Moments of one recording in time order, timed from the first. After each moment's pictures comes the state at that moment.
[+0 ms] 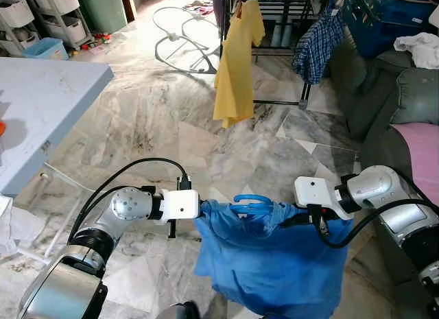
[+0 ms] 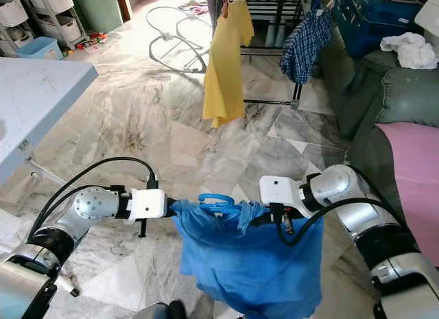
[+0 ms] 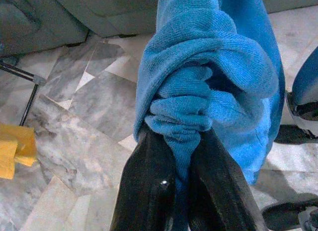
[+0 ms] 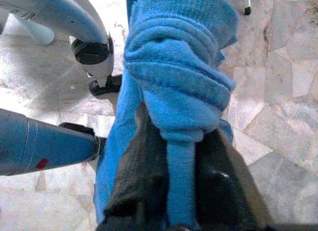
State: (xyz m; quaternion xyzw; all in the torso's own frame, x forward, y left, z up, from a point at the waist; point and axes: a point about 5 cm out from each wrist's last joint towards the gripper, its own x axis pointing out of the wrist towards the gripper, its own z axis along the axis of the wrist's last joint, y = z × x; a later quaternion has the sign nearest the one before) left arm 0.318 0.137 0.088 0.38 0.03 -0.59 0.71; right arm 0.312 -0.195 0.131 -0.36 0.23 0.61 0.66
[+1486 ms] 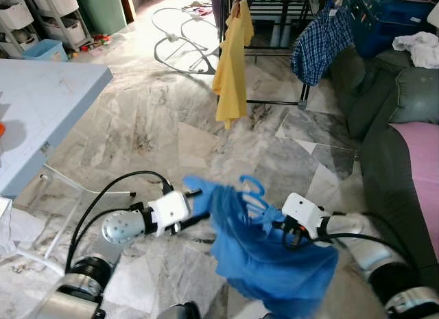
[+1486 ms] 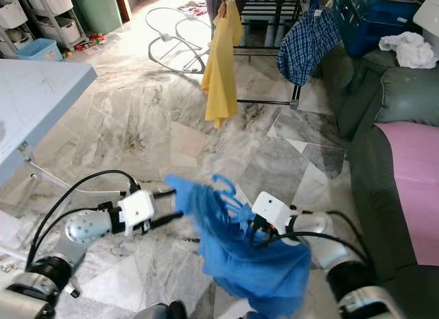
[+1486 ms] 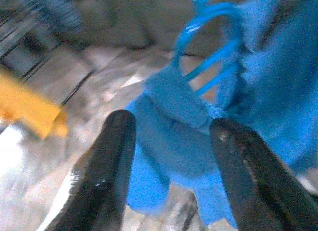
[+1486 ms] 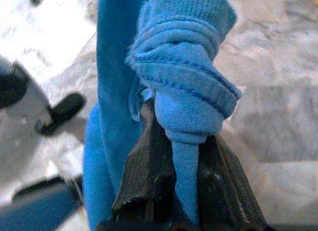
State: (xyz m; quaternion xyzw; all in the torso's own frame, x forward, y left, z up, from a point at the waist) left arm 0.304 0.150 0.063 0.25 0.01 -0.45 0.86; right arm 0.301 -0.188 0.042 -0.27 0.27 0.38 0.84
